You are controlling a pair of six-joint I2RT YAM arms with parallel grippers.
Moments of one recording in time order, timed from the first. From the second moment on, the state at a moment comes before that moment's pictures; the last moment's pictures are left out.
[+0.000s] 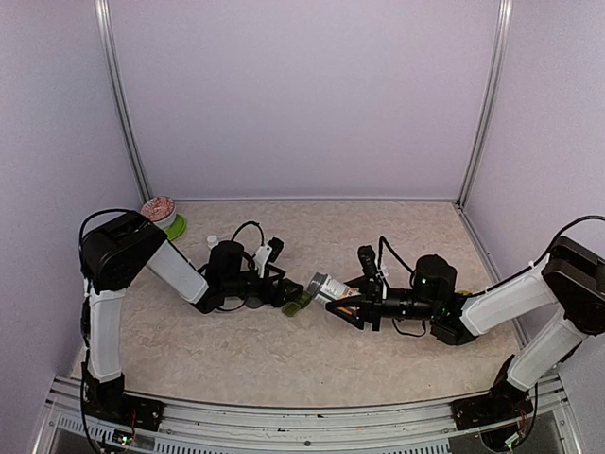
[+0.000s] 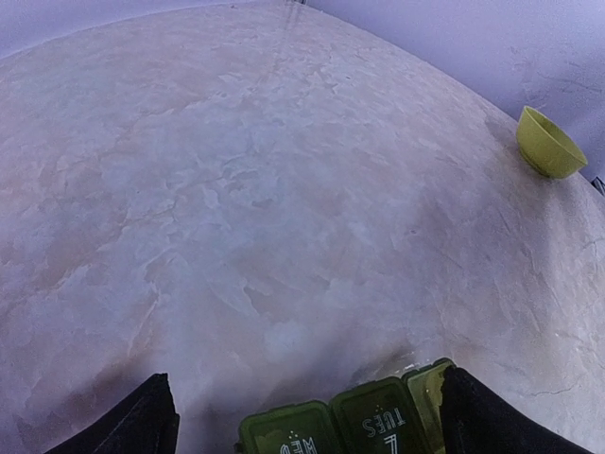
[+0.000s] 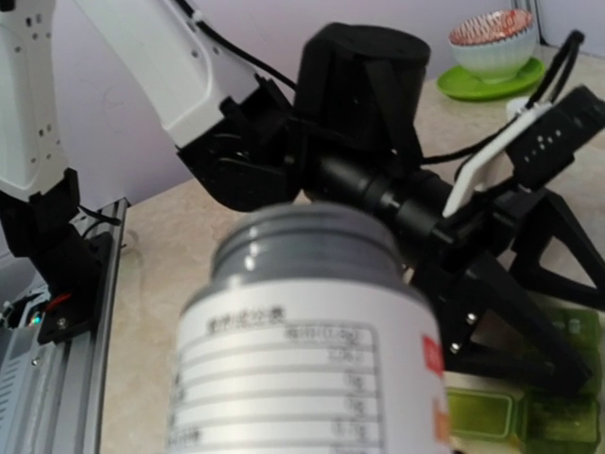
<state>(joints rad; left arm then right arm) -0.63 2.12 0.89 0.83 0.45 -0.10 0.83 1.52 0.45 0.98 -0.51 0.24</state>
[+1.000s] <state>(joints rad) -0.66 2.16 0.89 0.92 0.36 -0.13 0.81 1.62 0.48 1.00 -0.41 0.28</state>
